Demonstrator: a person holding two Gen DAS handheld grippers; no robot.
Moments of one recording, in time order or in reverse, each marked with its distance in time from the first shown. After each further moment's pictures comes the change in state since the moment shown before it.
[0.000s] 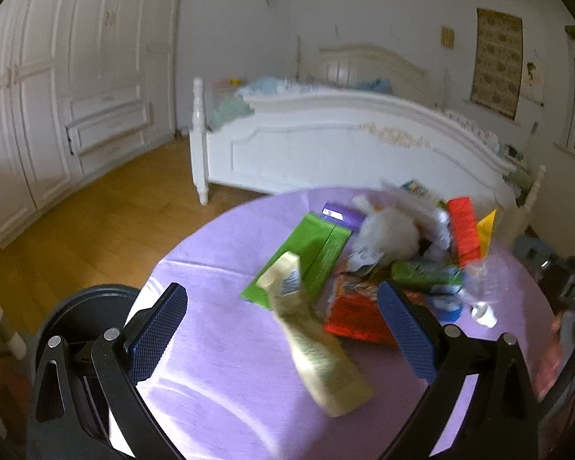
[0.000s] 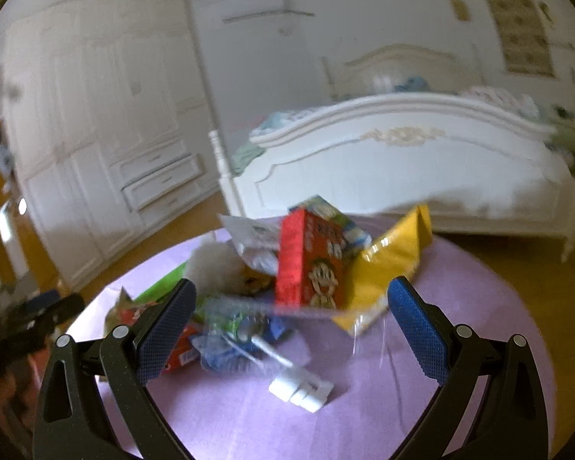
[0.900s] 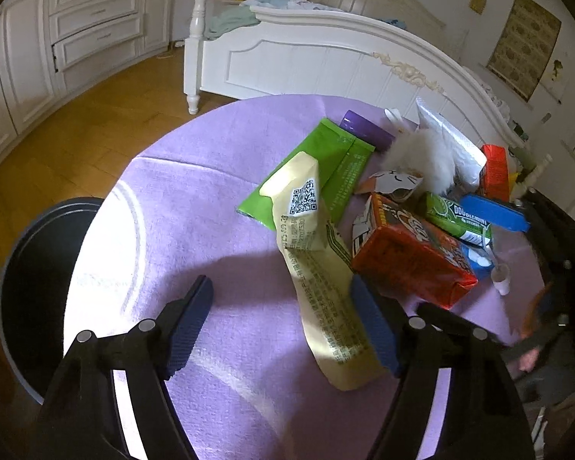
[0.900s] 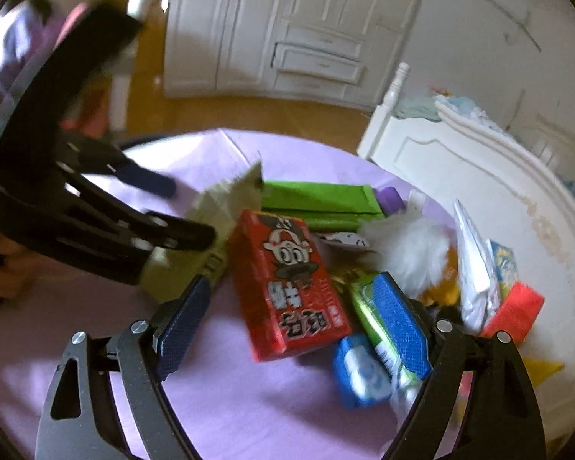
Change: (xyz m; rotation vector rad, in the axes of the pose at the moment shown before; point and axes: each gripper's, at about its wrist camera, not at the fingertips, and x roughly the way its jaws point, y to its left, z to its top) left arm 0.041 0.021 -0.024 -0.092 0.359 -0.038; right arm 0.071 0.156 -0.038 -0.743 0.334 0.258
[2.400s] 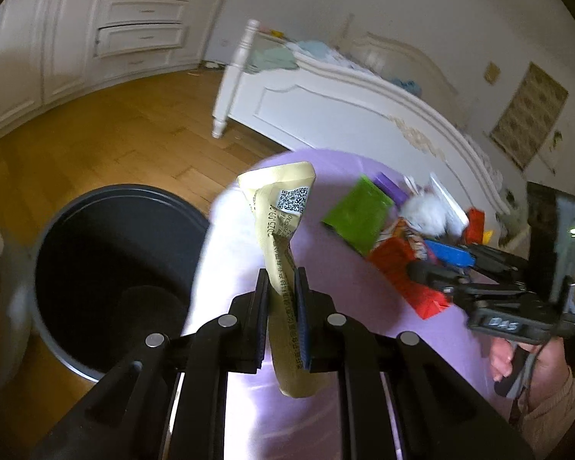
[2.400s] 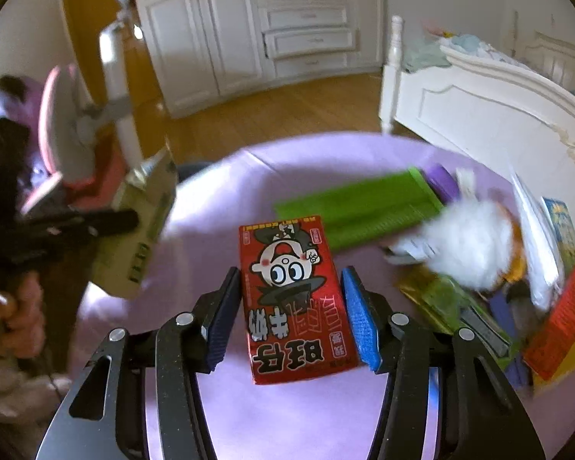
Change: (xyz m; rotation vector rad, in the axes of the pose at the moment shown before) left arm -0.065 0.079 -0.030 -0.223 -0.182 -0.084; right arm -0.007 -0.009 0.035 0.321 0.015 0.267
